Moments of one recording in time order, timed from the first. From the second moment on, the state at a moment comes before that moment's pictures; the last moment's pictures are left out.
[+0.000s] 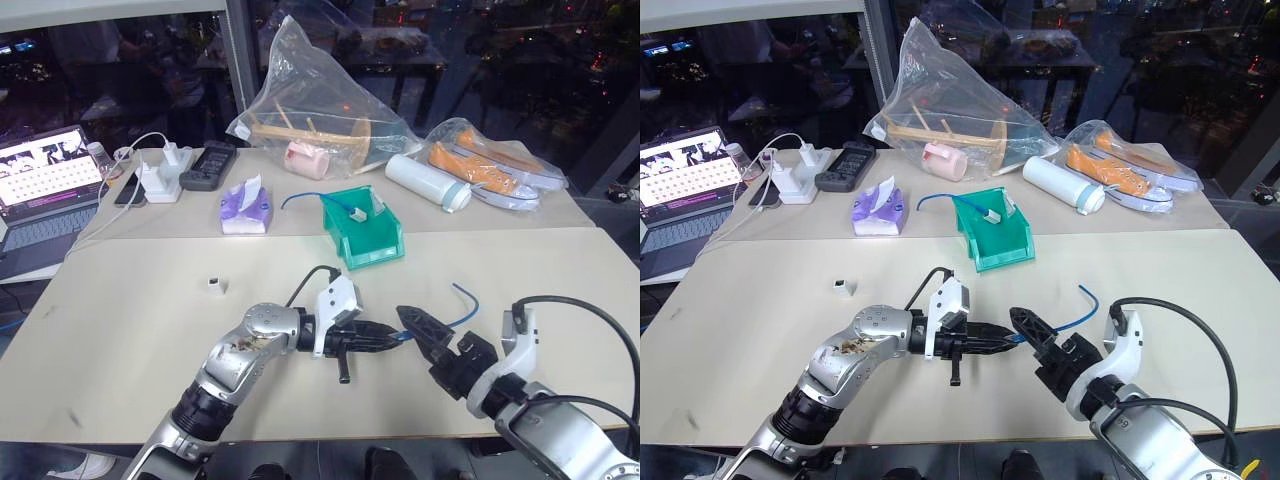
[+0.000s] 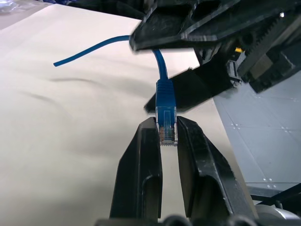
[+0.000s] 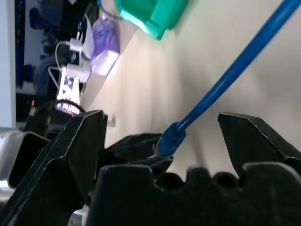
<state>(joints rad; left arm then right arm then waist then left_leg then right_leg) -0.46 0.27 -0.37 -0.20 -0.35 0.55 -0.96 0.21 -0.48 -0.20 -0.86 1.95 0.53 -0.74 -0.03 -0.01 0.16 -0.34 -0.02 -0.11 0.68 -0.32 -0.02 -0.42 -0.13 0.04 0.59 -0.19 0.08</state>
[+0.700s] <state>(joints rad) -0.45 0.27 -0.35 -0.22 -0.38 0.54 -0.95 0.22 -0.57 -0.09 -0.89 1.95 0.39 -0.72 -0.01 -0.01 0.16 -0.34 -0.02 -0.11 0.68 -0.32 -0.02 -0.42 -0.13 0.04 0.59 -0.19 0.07</state>
